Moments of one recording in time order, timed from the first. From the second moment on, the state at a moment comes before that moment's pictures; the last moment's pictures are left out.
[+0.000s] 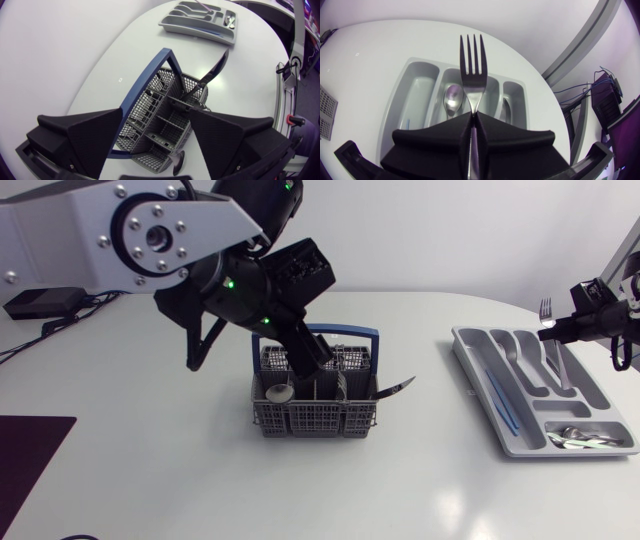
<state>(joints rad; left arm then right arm) -0.73 1.61 1.42 -0.64 -0.05 0.45 -0.49 1.98 1.44 -0.26 -0.22 -0.54</state>
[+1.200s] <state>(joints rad) -0.69 1.64 1.48 -0.89 0.34 0.36 -0.48 2.32 1.71 -0.36 -0.10 -0.48</state>
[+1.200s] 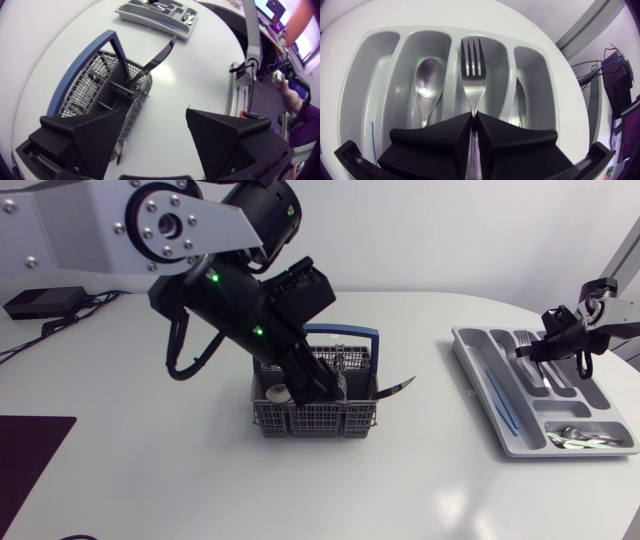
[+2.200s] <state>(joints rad) -0.75 1.59 1.43 -0.73 0.11 -0.10 -0.48 2.23 1.56 -0.30 -0.11 -0.48</state>
